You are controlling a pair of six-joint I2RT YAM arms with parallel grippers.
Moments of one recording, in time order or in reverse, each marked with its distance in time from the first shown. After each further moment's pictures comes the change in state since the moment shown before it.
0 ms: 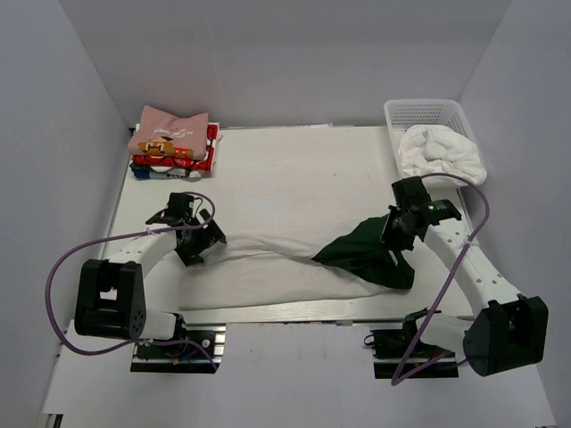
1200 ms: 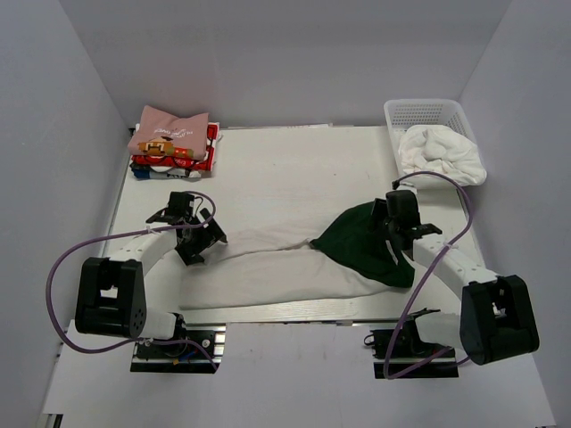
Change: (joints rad) left arm 0.000 0.014 0.011 -0.001 0.011 0.000; right arm 0.002 0.058 -0.309 0.764 0.134 -0.196
